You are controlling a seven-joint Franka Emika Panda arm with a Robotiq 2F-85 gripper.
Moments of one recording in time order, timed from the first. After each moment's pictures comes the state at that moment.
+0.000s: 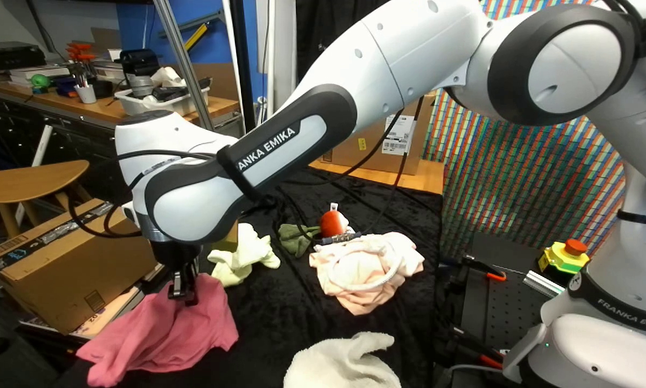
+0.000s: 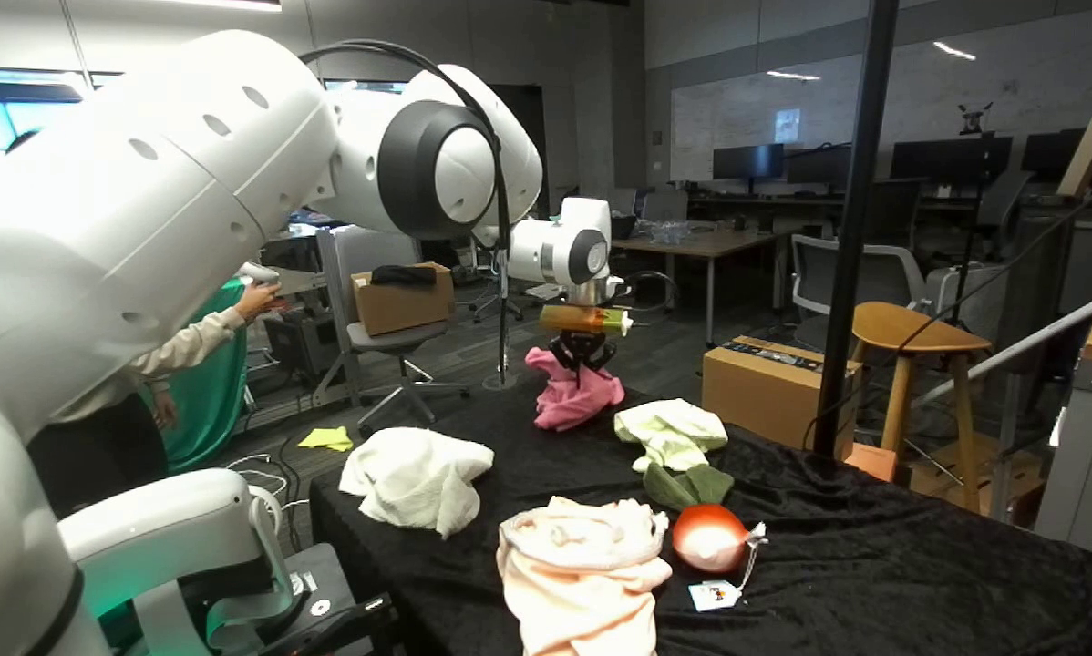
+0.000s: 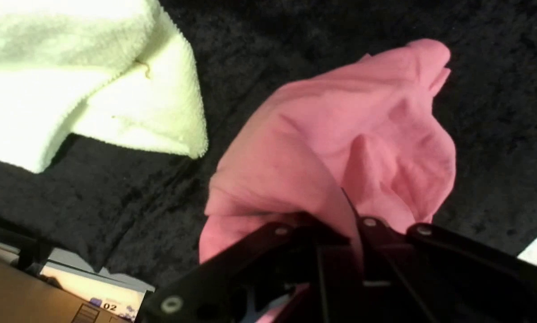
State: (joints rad) arm 0.33 0.93 0.21 -1.24 -0.13 2.19 -0.25
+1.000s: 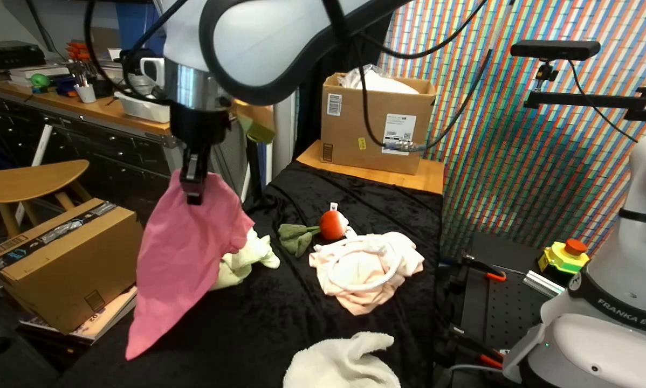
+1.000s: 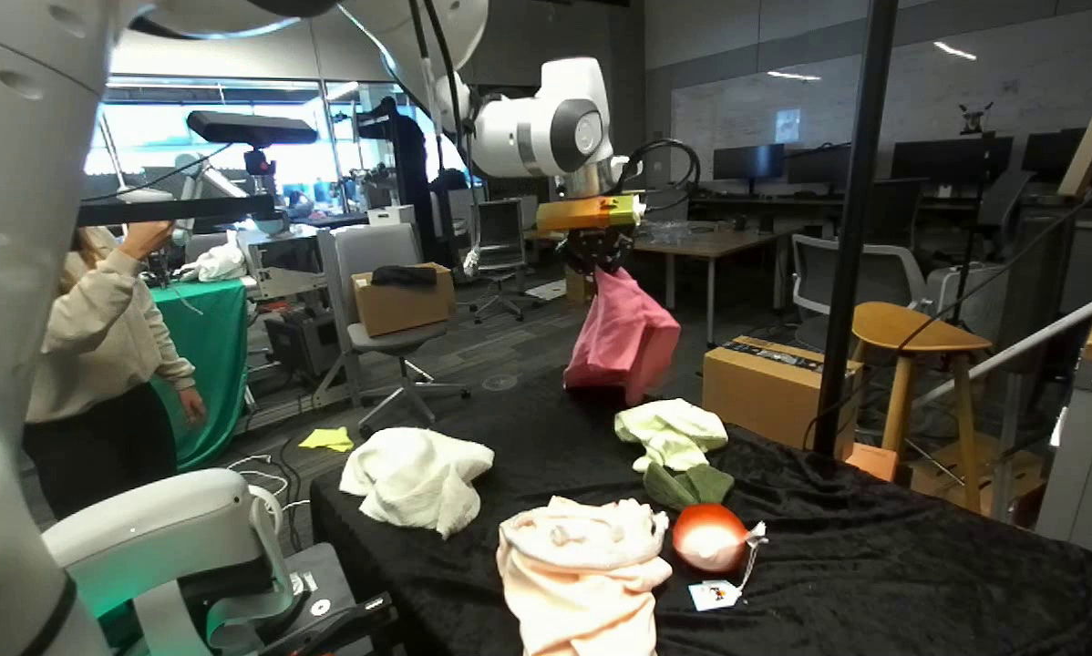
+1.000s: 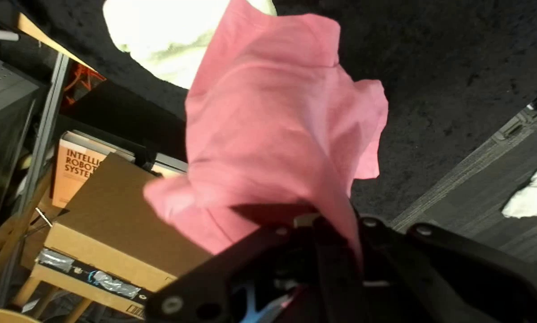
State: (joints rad) arm 0.21 0.41 0.22 -1.67 -0.09 2.35 -0.28
